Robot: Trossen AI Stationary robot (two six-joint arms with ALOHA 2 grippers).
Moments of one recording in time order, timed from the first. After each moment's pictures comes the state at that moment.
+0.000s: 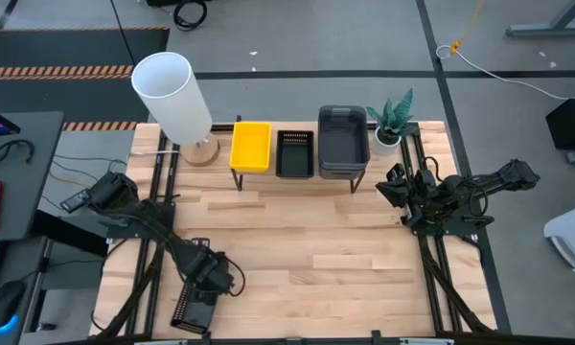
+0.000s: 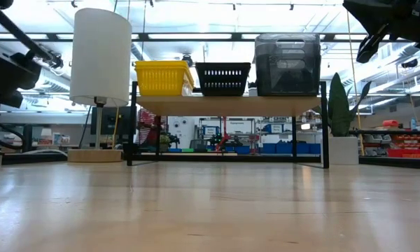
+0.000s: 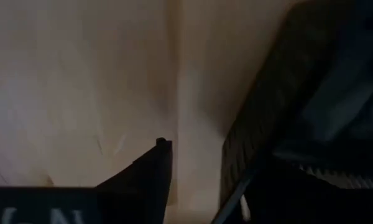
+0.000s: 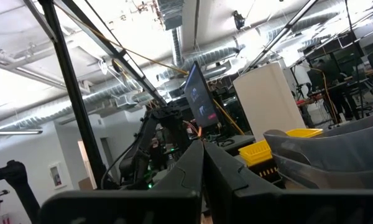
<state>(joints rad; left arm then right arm) -0.67 1.68 0.96 -0.94 0.17 -0.67 0.28 0.25 0.01 0.72 0.37 0.18</state>
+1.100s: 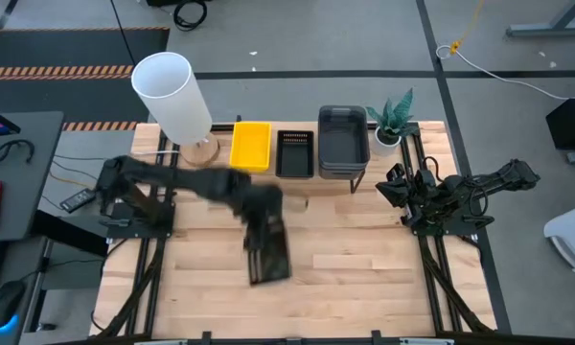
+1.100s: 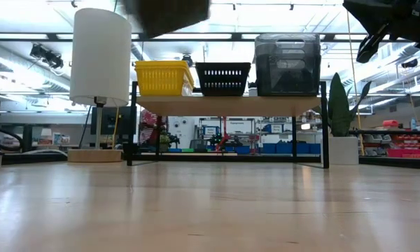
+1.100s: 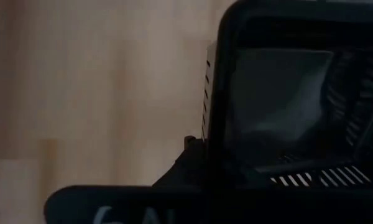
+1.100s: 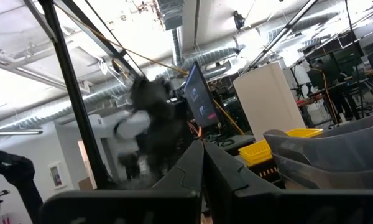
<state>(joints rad) -0.14 1.66 1.56 -1.00 0.15 -0.25 0.28 0.25 0.01 0.72 0.37 0.18</state>
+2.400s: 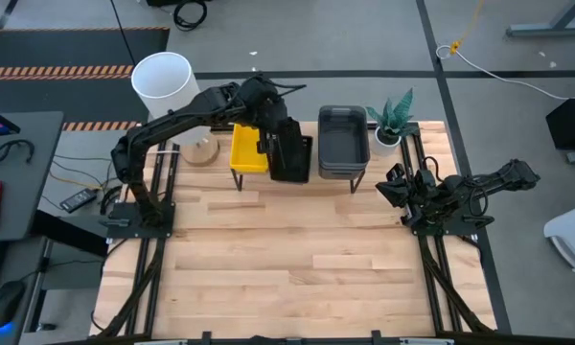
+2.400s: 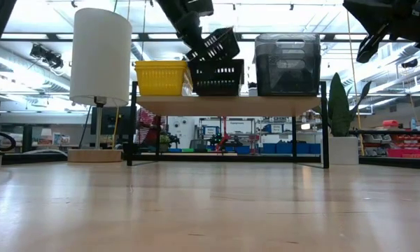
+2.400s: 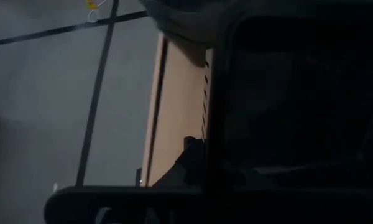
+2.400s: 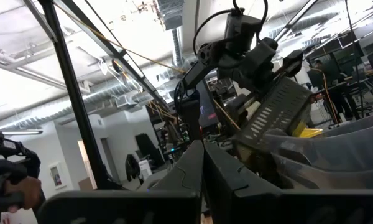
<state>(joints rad) 0.43 1.77 1.87 -0.90 -0.06 0.49 0.28 0.25 0.01 0.72 0.37 0.18</state>
